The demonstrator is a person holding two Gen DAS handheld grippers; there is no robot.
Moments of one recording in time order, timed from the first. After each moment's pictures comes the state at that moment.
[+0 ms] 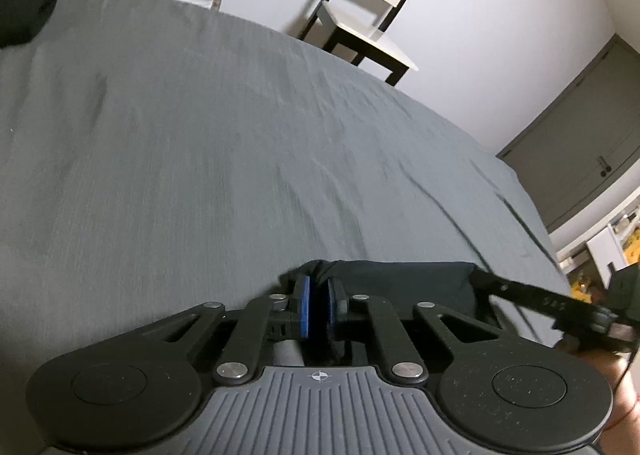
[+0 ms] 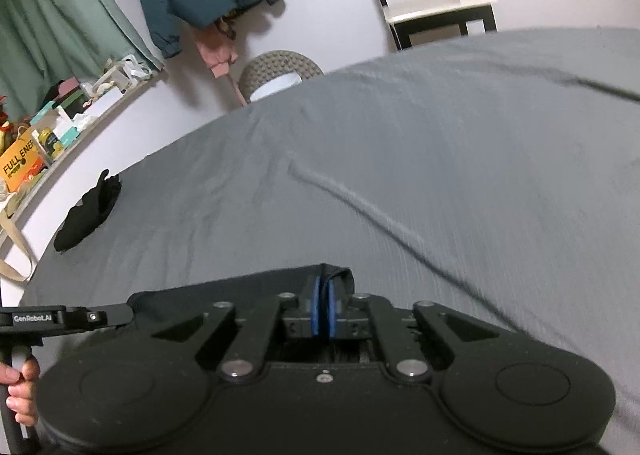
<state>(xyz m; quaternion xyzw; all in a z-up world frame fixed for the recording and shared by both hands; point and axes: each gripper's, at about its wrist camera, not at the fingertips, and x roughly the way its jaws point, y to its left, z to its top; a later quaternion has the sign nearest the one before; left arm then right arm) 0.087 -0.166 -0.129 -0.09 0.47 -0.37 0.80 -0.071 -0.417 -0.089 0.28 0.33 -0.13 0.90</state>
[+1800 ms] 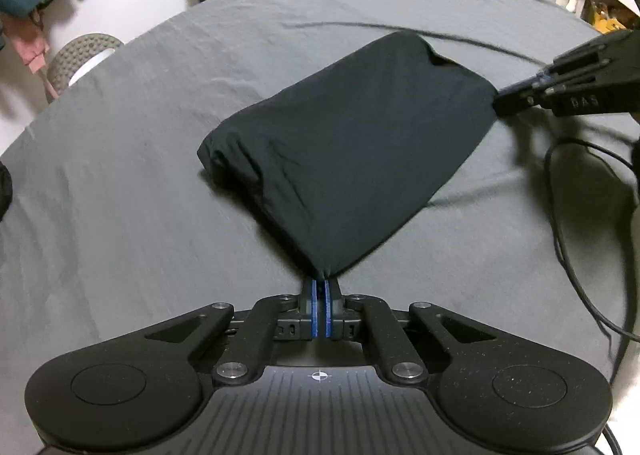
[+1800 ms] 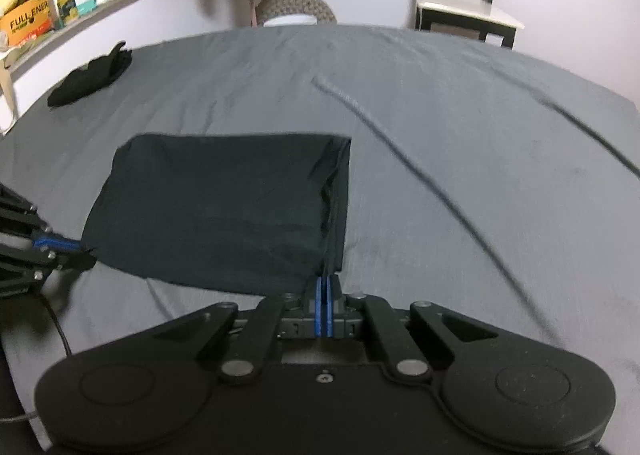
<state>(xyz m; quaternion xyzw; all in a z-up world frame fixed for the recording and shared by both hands) -0.038 -0.205 -0.120 0.30 0.42 -0.41 0.76 -0.128 -0.354 -0.078 0.11 0.44 -0.12 0.88</state>
